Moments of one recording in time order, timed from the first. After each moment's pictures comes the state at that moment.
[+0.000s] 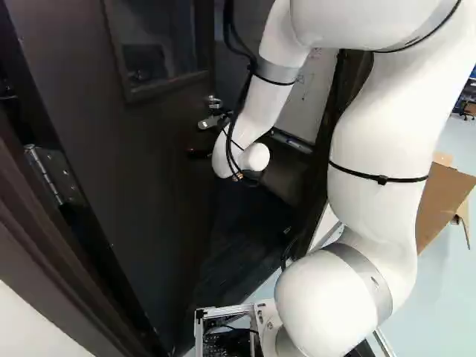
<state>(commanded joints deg) 16.5 -12.3 -34.0 -14.7 50.7 0.0</state>
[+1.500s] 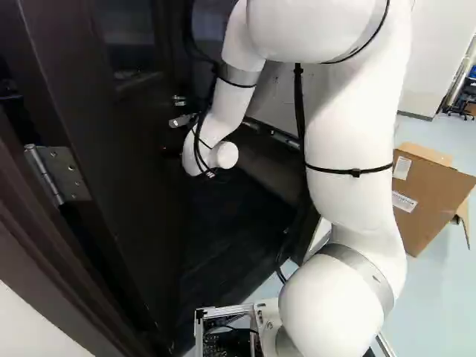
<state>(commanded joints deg) 27.0 -20.5 -43.7 -8.9 50.7 0.0</state>
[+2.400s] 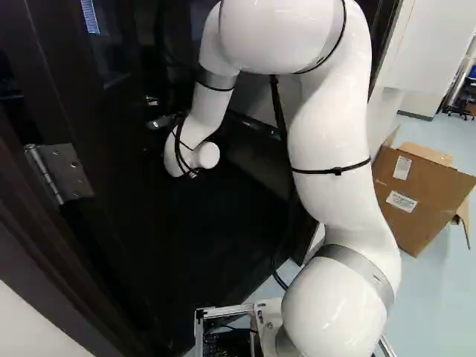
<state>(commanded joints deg) 32.6 -26.0 -50.7 -8.9 50.7 0.0</state>
